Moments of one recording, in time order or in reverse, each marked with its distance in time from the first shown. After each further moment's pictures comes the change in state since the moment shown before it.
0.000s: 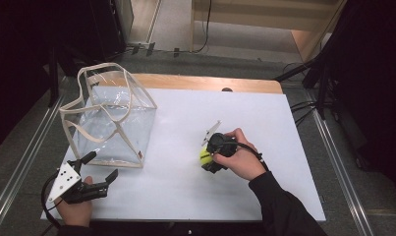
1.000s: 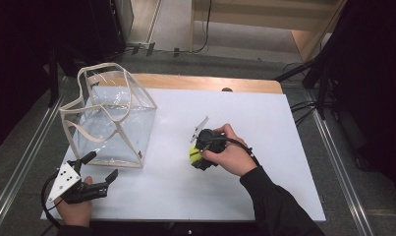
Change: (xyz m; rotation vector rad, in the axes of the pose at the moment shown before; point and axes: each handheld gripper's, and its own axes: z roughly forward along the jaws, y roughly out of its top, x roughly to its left) left arm 0.000 0.000 0.000 0.001 -0.003 0.000; right arm 0.009 0.032 -0.003 -0.020 0.028 -0.045
